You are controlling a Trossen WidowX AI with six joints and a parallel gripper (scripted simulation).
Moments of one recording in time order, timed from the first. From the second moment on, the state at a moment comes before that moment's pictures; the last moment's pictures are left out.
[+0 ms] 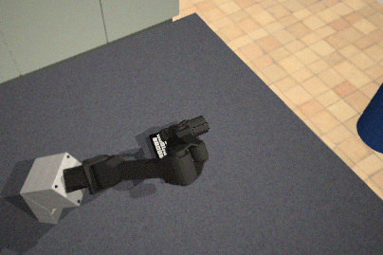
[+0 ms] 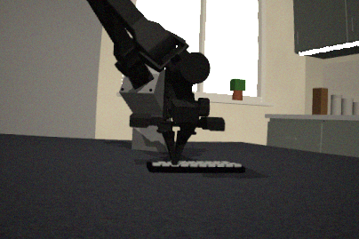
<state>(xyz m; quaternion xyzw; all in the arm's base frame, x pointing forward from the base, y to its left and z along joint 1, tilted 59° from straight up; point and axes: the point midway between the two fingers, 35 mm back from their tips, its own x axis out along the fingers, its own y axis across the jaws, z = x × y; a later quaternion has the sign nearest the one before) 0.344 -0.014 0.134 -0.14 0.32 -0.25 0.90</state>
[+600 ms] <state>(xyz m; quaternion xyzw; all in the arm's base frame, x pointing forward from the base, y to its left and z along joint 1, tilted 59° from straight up) 0.342 -0.011 0.133 -0.14 0.32 -0.25 0.90</state>
